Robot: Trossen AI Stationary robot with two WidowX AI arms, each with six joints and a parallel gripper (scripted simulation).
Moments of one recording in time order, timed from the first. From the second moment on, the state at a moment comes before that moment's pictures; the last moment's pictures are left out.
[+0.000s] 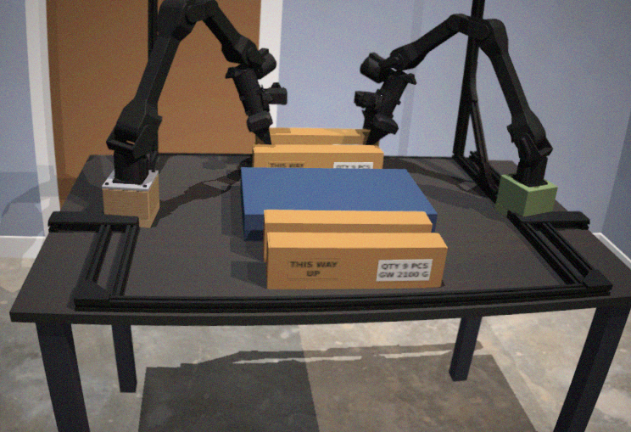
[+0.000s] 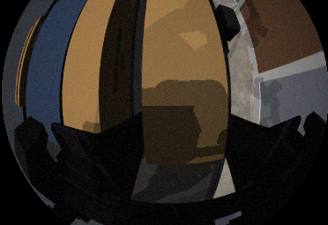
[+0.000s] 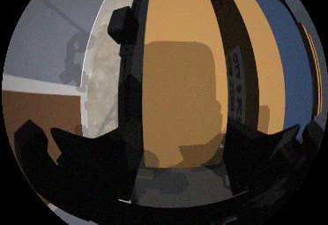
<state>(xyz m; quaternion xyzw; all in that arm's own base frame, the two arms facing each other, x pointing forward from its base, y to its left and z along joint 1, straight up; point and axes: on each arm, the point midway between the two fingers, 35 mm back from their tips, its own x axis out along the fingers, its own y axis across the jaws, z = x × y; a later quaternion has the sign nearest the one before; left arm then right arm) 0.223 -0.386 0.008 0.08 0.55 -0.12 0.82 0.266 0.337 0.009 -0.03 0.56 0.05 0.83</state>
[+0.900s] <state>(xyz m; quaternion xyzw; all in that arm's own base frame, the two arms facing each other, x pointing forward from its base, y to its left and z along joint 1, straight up) 0.223 -0.386 -0.003 0.08 0.55 -0.12 0.82 0.266 0.336 -0.002 -0.03 0.56 0.05 0.83</state>
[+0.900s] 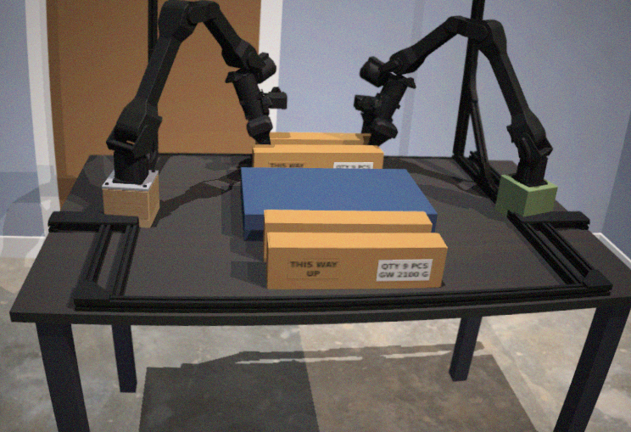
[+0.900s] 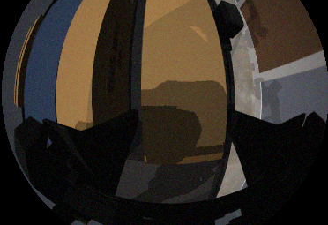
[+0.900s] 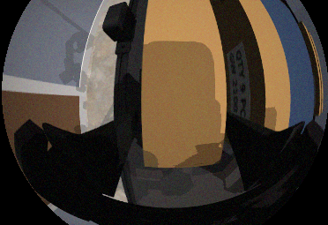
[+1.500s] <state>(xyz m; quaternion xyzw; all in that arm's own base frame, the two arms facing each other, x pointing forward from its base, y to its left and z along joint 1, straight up) 0.220 -0.380 0.009 0.09 0.56 -0.11 0.81 0.262 0.331 0.010 -0.05 0.57 0.04 0.82</state>
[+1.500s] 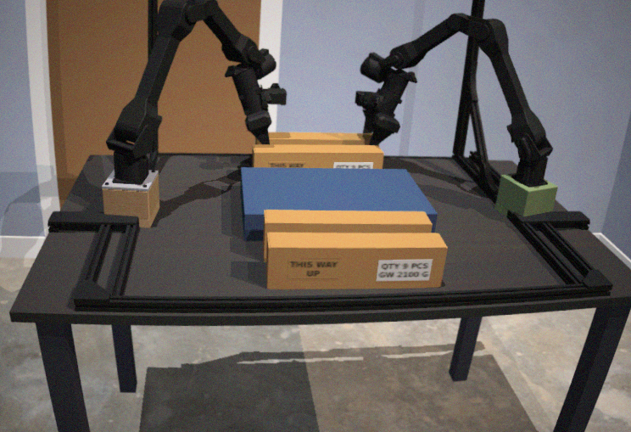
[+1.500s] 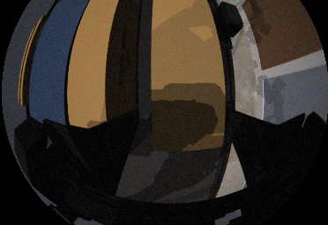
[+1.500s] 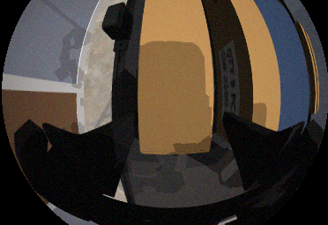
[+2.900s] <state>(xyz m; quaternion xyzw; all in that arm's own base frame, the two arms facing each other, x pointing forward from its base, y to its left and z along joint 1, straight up) 0.265 -0.299 0.062 0.08 0.55 -0.12 0.82 0.268 0.240 0.063 -0.03 0.55 0.05 0.83</state>
